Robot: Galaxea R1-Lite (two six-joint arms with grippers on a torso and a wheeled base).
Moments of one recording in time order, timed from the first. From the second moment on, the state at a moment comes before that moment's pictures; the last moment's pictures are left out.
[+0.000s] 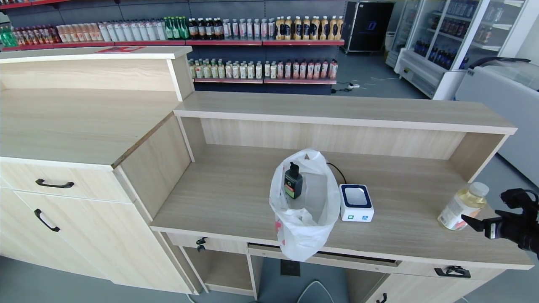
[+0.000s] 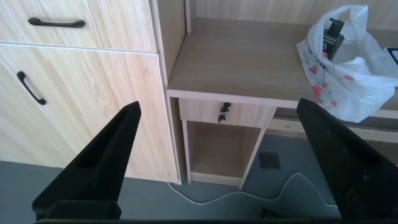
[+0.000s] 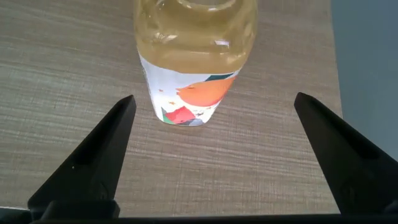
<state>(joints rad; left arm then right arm) 0.00 0.00 0.00 0.00 -0.02 0.00 -0.65 2.37 -0.85 -1.11 0.54 -0.44</state>
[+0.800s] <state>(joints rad) 0.00 0.00 0.00 0.00 -0.02 0.00 -0.49 2.50 -1.00 -1.14 0.53 -0.44</state>
